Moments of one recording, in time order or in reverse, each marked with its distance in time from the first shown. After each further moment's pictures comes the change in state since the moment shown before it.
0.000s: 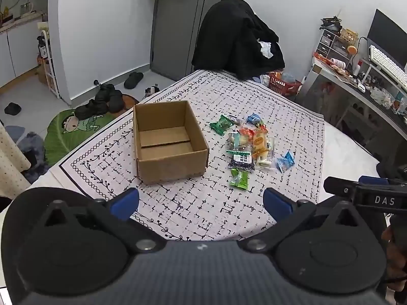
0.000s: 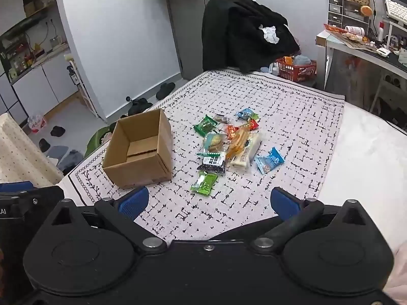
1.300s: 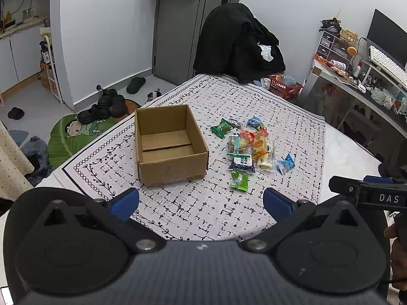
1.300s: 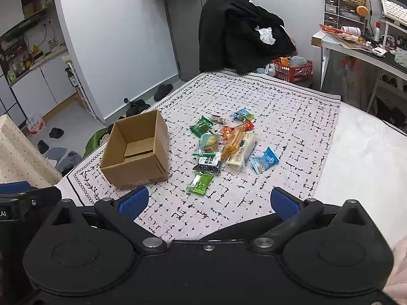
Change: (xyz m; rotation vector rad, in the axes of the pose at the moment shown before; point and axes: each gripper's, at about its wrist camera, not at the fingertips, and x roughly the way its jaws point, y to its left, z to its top) left arm -0.006 -0.009 -0.003 0.012 -0.020 0.018; right arm -0.003 -0.008 -0.003 0.003 -0.004 -0.003
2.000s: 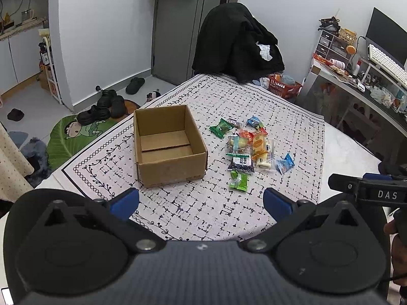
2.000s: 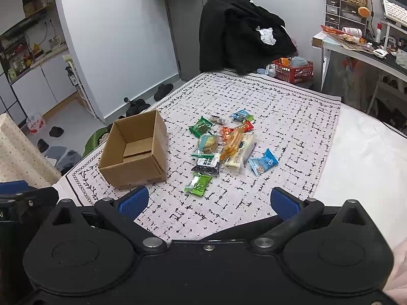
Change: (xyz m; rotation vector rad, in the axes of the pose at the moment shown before) left arm 0.002 -0.002 -0.002 0.007 -0.003 0.003; right arm 0.003 -0.004 0.004 -0.009 0.002 0.002
